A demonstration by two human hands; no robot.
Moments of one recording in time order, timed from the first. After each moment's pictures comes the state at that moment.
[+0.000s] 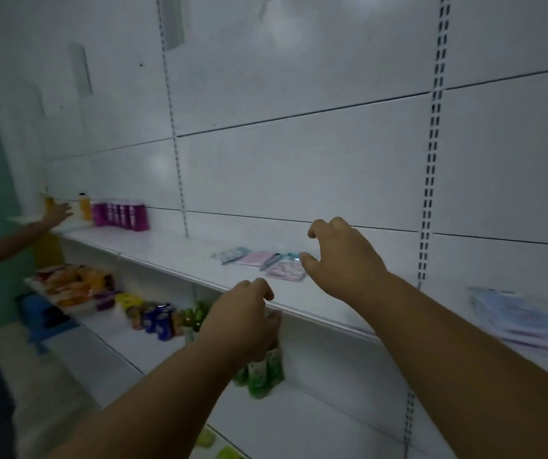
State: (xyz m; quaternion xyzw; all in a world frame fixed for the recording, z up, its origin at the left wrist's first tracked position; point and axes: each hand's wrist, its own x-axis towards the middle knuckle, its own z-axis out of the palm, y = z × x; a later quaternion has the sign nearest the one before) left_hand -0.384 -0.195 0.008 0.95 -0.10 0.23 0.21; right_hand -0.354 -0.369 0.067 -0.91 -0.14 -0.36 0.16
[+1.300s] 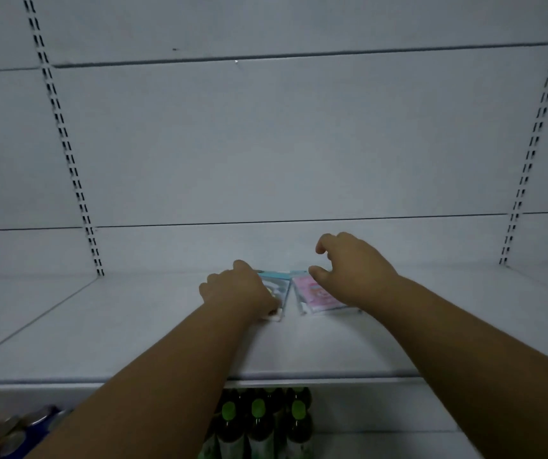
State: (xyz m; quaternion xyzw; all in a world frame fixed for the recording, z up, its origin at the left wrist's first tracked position) left_hand 0.054 -0.013 0.000 0.98 -0.14 0.05 0.11; right_hand -0.059 -0.156 0.028 -0.95 0.15 -0.27 0.08
